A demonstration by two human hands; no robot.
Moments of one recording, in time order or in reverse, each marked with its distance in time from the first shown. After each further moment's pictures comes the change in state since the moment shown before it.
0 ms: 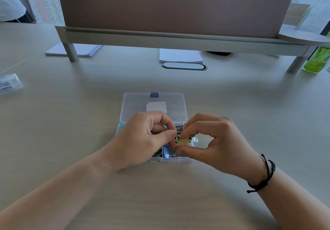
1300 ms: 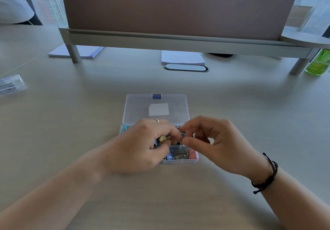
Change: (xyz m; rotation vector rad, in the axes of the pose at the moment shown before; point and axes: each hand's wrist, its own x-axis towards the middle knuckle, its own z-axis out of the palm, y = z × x) left_hand -0.002 -0.012 -0.012 0.433 -0.097 0.303; right_hand 0.001 0.003 0.001 0.219 -0.054 0.235
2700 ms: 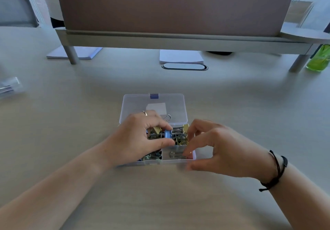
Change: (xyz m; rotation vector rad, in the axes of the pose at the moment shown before) left_hand 0.009 -0.016 0.005 -0.080 0.140 -0.141; right_hand -0.005 0.003 -0.020 -0.520 -0.329 -0.068
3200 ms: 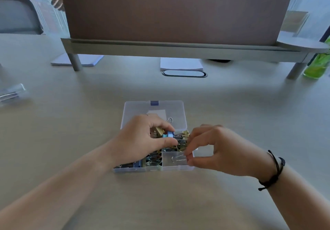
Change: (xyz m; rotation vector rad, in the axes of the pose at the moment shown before) left_hand 0.010 0.013 -0.005 -0.038 -0.026 -0.094; right_hand 0.006 0.002 -0.010 0.111 0.007 0.001
